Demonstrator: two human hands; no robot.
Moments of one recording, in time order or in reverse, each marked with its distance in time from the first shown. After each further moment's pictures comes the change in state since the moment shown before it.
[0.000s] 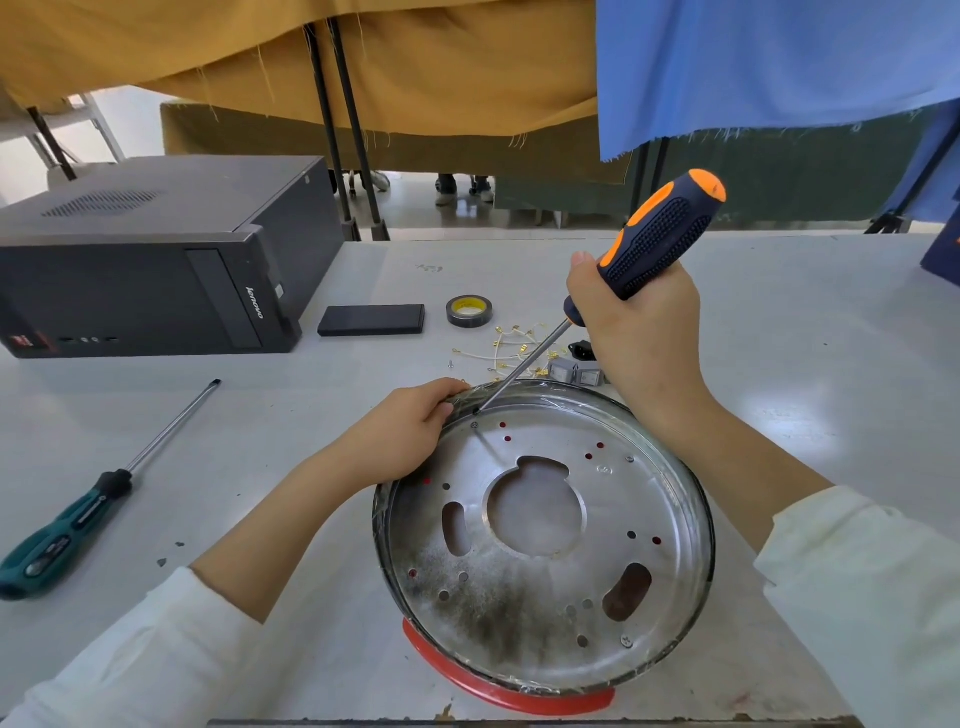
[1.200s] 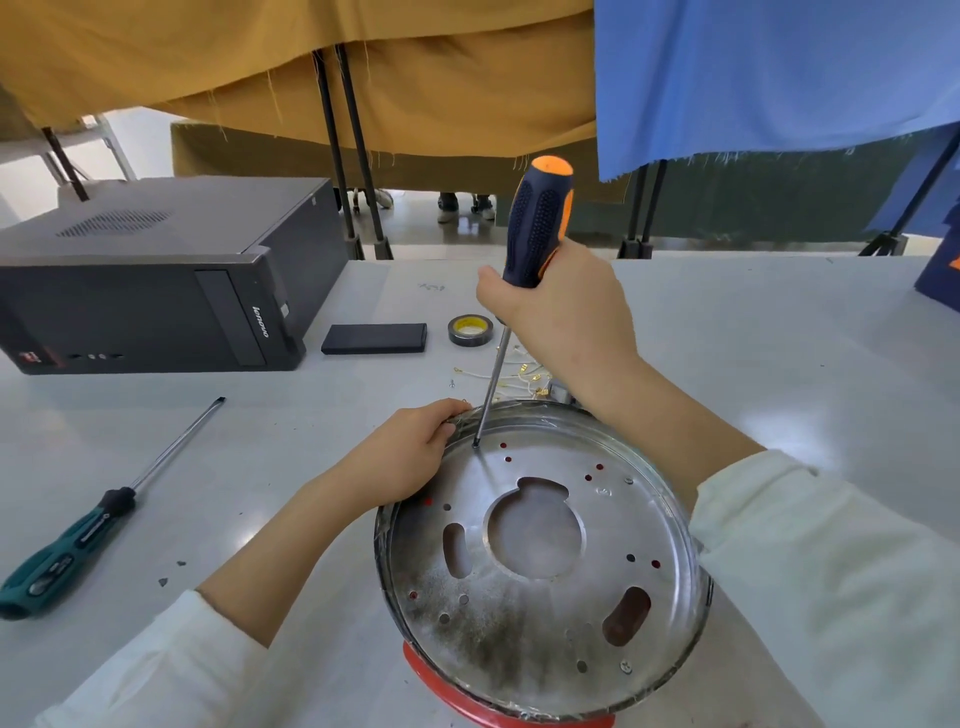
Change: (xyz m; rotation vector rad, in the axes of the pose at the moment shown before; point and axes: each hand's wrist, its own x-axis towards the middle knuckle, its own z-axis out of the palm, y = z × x) left_hand 0.001 0.003 0.000 0.034 0.009 -0.001; right_hand 0.020 -0.025 0.036 -0.309 -0.200 -0.116
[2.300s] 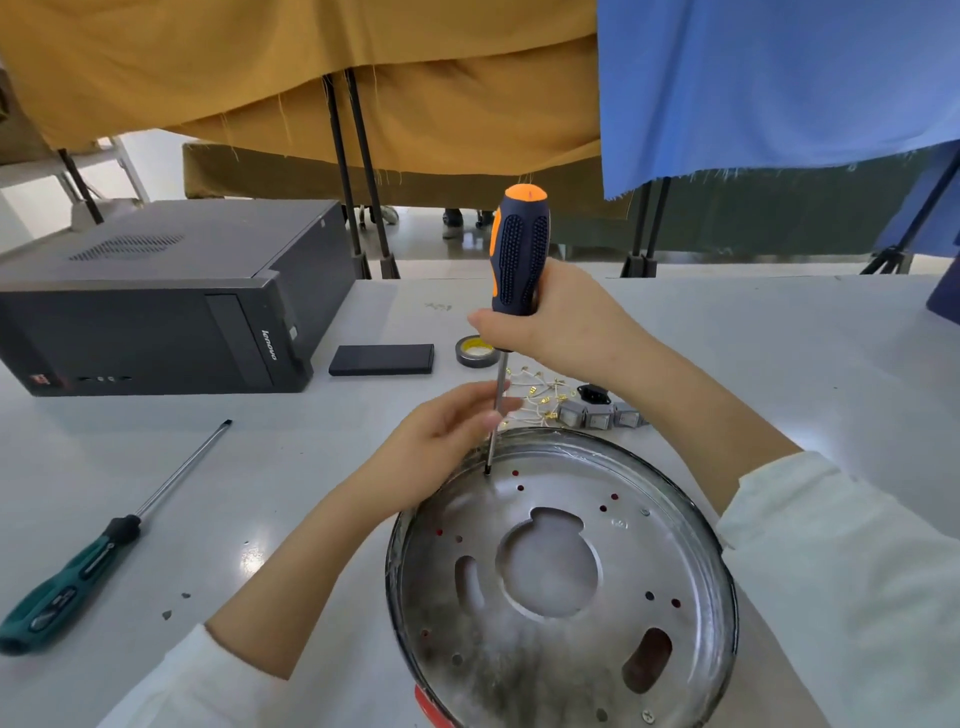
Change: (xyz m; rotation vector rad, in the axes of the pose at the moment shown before) left_hand 0.001 0.028 -0.014 -0.700 0.009 0.166; right_hand 0.026 0.002 -0.007 0.108 -0.440 -0.074
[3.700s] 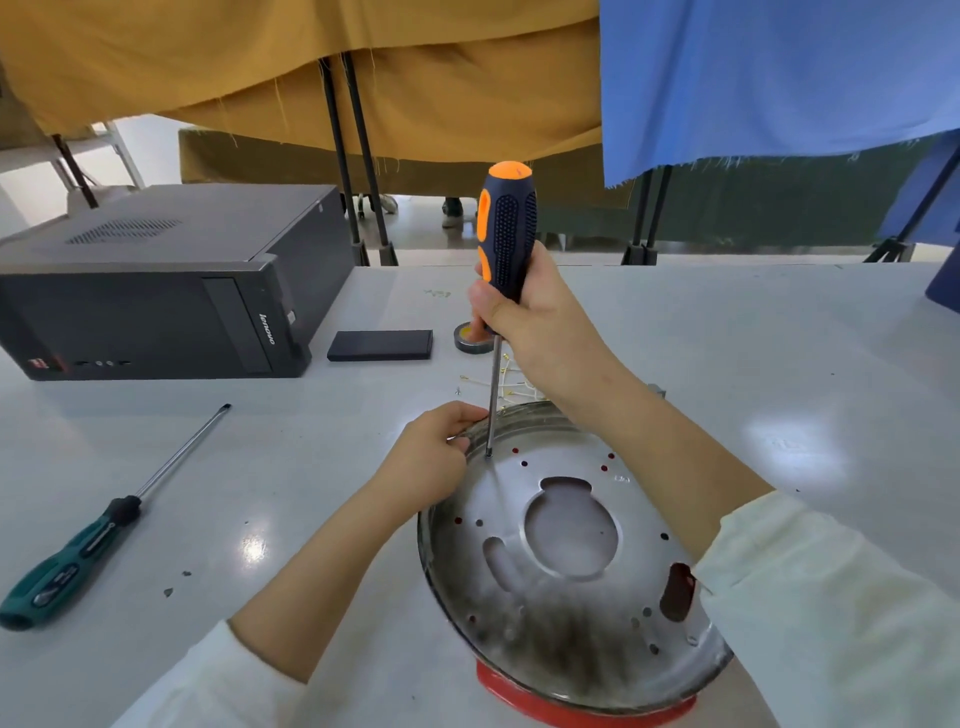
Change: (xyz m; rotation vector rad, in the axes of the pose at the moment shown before) left_hand -0.004 -0.015 0.016 0.334 0.188 -0.337; right_hand -0.023 -0.016 0.027 0.522 0.087 -0.011
